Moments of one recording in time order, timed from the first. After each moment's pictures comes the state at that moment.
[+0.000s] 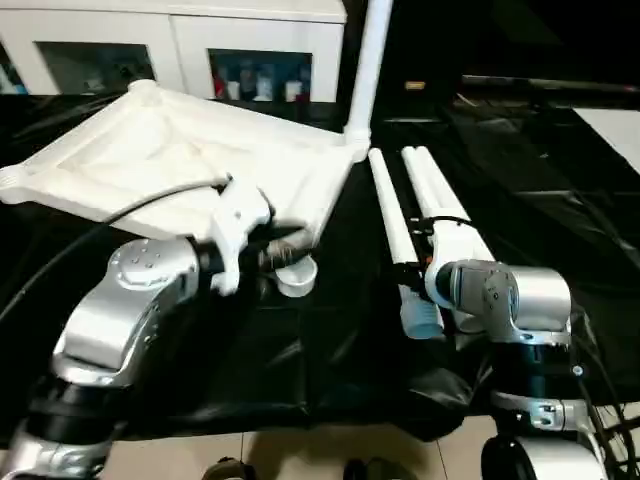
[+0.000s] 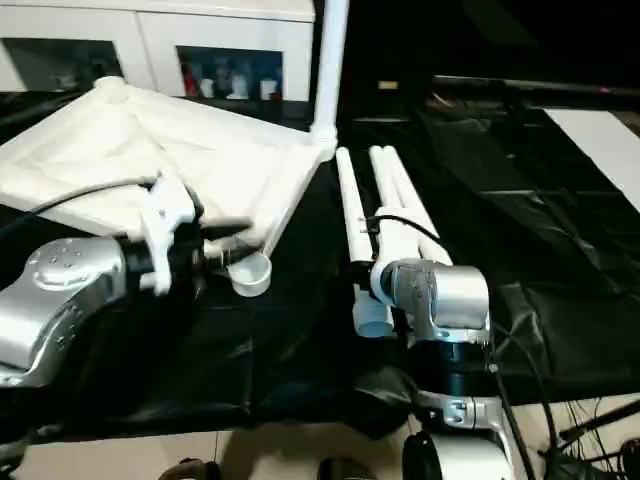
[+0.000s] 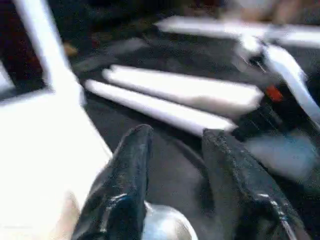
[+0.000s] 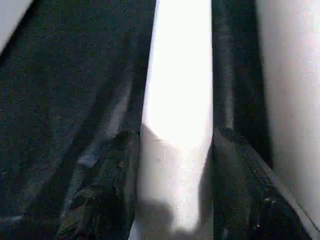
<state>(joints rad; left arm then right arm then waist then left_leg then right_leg) -0.41 0.36 -0.07 -0.14 -0.23 0.49 -0.68 -0.55 0.00 -0.22 0.04 0.03 1.25 0.11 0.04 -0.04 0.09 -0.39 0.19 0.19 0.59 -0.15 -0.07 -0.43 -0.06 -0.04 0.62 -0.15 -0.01</state>
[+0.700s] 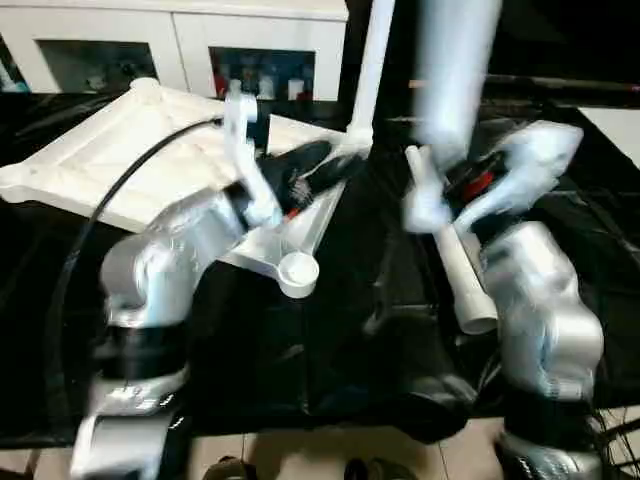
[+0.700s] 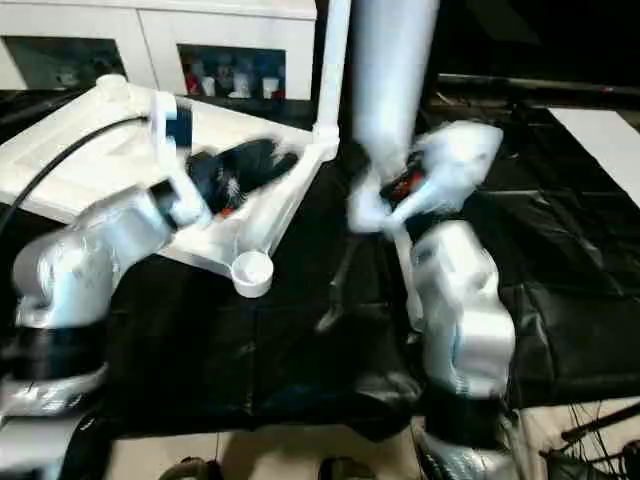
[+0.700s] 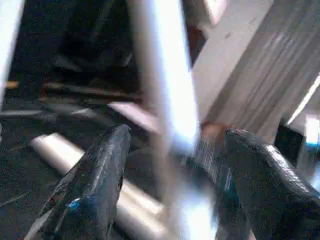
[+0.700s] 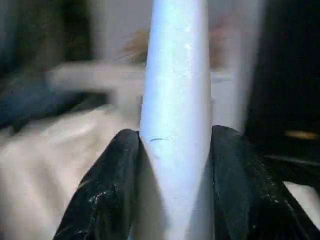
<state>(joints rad) -0.70 0.11 0.19 -0.05 -0.69 0.86 -0.55 -0.35 -0.06 -0.04 -0.24 0.16 0.40 0.47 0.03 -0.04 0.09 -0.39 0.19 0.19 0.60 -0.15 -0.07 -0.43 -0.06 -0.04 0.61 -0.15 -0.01</state>
